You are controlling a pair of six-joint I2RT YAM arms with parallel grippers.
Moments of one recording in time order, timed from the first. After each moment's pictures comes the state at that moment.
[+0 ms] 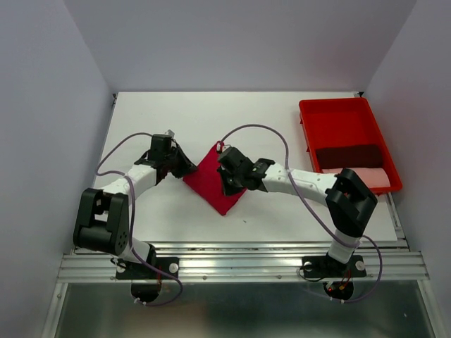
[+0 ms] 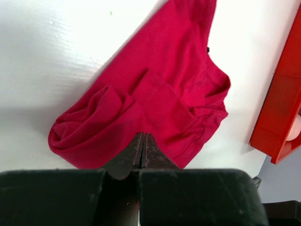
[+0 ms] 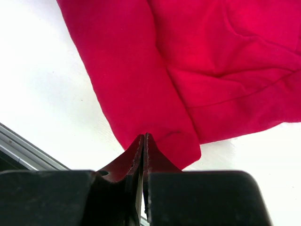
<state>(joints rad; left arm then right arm) -0.22 1.46 0.79 -0.12 0.30 -0.78 0.93 1.76 1.27 -0.42 0.07 0.53</state>
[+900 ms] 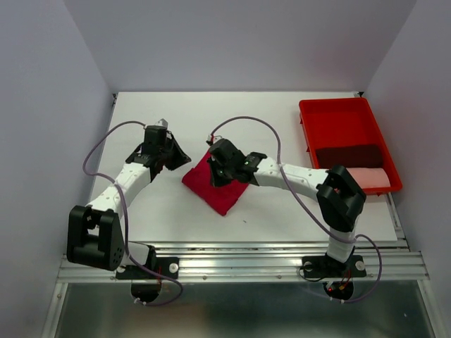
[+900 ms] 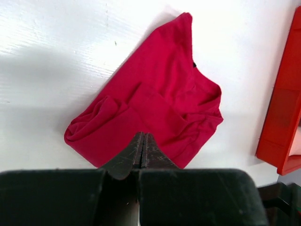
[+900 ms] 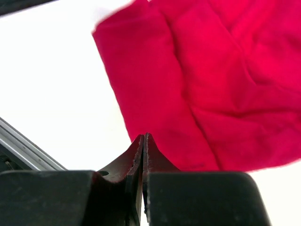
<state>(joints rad) -0.22 1.37 0.89 -0.28 0.18 -0.71 0.94 1.84 1.39 -0.38 0.06 0.54</state>
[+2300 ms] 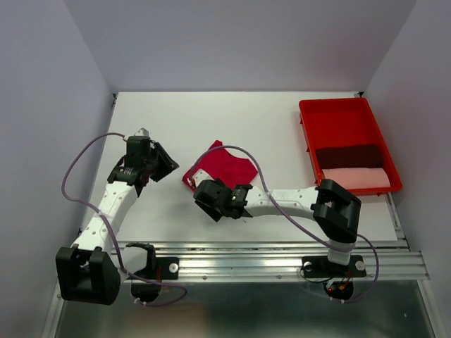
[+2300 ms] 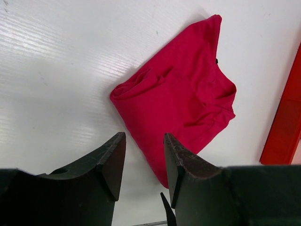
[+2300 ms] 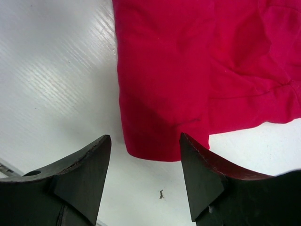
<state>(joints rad) -0.13 1.09 0.83 -0.50 0.11 -0.71 1.21 1.83 1.30 -0.46 0.43 0.22</state>
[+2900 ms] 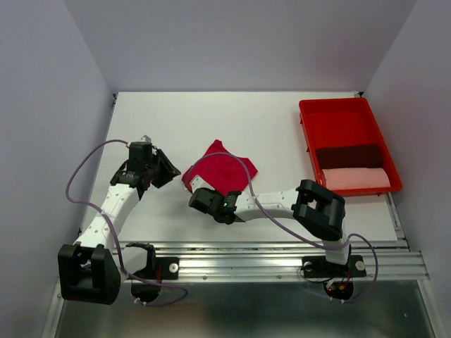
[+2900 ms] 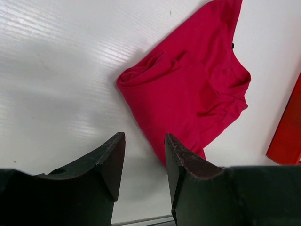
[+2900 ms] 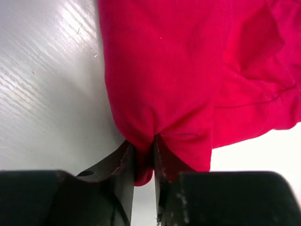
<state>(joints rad) -0.13 1.09 0.77 -0.48 0.14 -0.71 1.22 1.97 1.30 -0.38 0.51 0.18</state>
